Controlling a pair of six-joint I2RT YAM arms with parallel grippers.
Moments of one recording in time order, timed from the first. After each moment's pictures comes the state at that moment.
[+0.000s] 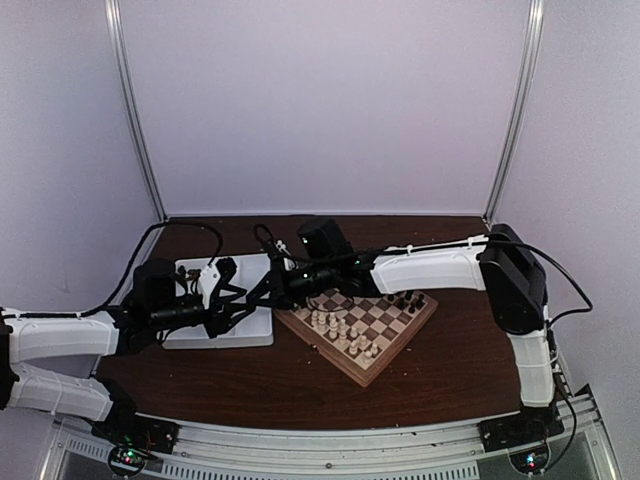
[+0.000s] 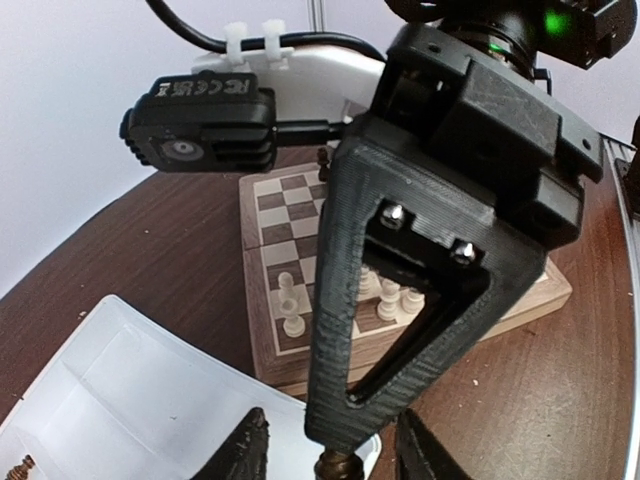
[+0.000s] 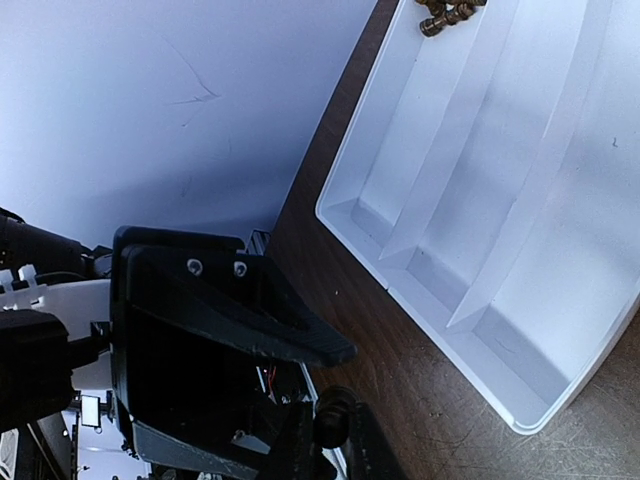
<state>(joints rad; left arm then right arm) -0.60 1.11 0.39 0.37 0.39 0.20 0.96 2.14 1.60 0.08 -0.60 0.88</state>
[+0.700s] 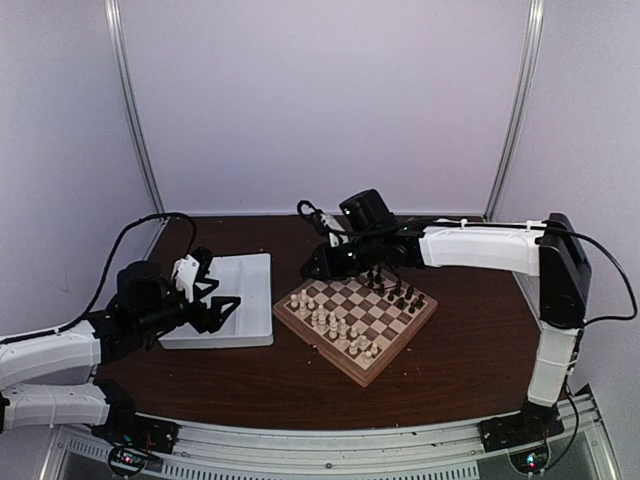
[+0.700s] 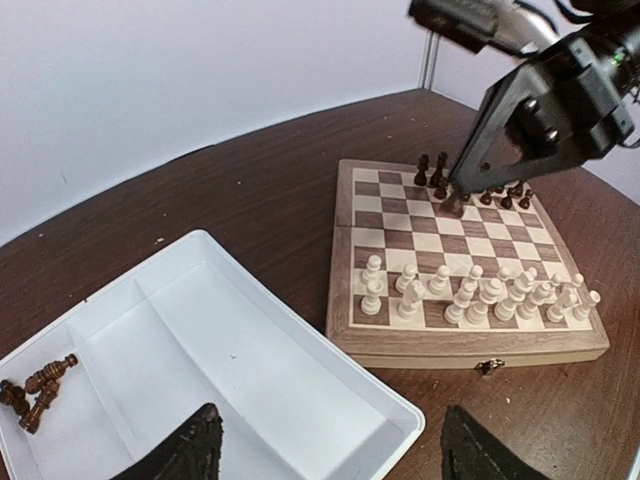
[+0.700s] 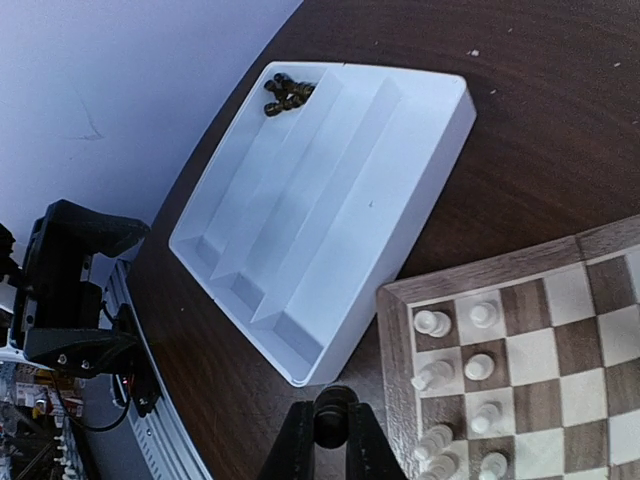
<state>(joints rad) -0.60 0.92 0.37 0.21 0.14 -0.01 0.84 1.93 1.50 -0.21 -0.35 0.53</state>
